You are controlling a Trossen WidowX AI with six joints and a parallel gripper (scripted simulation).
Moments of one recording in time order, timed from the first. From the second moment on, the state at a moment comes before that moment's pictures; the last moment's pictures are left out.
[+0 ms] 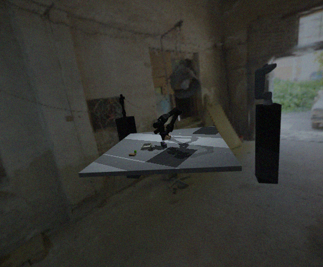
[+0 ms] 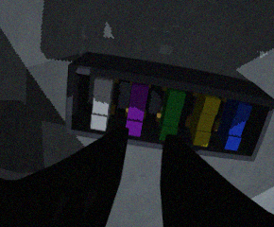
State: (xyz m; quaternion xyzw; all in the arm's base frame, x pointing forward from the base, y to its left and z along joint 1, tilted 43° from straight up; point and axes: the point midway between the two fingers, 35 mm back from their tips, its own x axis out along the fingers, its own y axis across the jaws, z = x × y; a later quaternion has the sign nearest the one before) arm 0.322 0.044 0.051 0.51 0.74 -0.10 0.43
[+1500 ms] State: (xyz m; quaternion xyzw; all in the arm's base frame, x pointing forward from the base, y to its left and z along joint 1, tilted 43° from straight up) arm 0.321 0.068 0.032 0.51 0.74 -0.10 0.43
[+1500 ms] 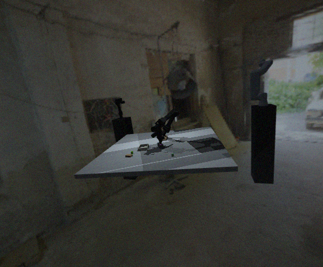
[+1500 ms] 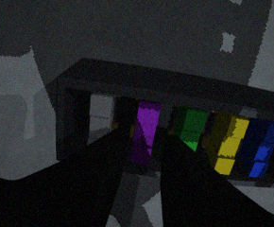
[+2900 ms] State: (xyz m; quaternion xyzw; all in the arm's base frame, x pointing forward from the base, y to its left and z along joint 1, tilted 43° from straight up) arm 0.321 0.072 0.028 0.51 0.74 -0.10 0.43
